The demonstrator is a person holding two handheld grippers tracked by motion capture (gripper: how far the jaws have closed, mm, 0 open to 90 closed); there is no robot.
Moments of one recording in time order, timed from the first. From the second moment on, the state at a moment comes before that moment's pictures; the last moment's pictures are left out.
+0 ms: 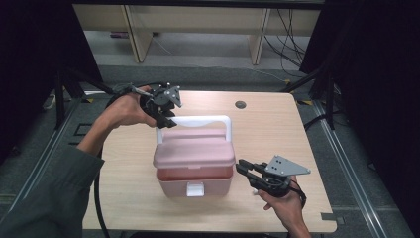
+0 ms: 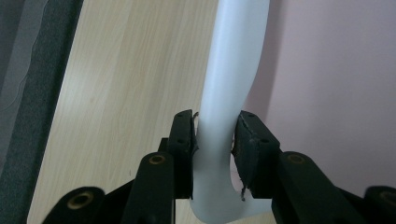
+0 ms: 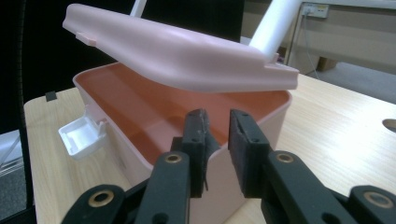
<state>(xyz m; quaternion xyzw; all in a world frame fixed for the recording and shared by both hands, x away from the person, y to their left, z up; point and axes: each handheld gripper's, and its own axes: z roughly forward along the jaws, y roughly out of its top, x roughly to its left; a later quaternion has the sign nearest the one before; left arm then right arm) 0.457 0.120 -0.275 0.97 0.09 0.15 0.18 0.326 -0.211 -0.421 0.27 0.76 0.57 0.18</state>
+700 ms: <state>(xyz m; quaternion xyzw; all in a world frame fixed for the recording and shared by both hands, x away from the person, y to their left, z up) 0.458 0.124 -0.275 0.96 0.12 0.15 0.20 0.346 -0.191 -0.421 0.24 0.76 0.57 0.17</state>
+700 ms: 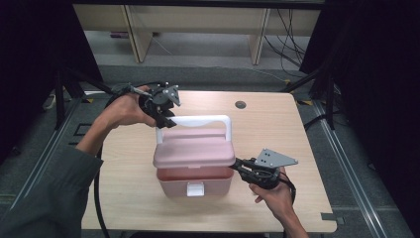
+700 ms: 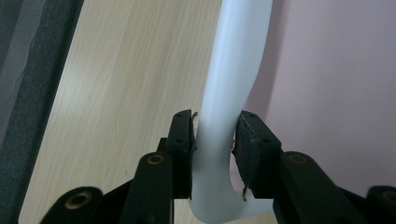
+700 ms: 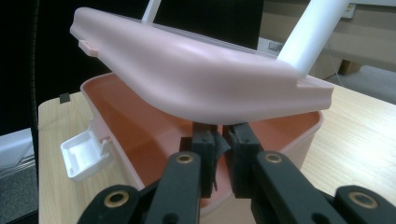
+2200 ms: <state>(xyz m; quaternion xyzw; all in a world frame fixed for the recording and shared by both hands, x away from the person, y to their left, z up) 0.363 0.215 -0.389 0.83 0.36 0.14 0.41 0.366 -0.187 -0.393 0.23 0.75 0.59 0.15</state>
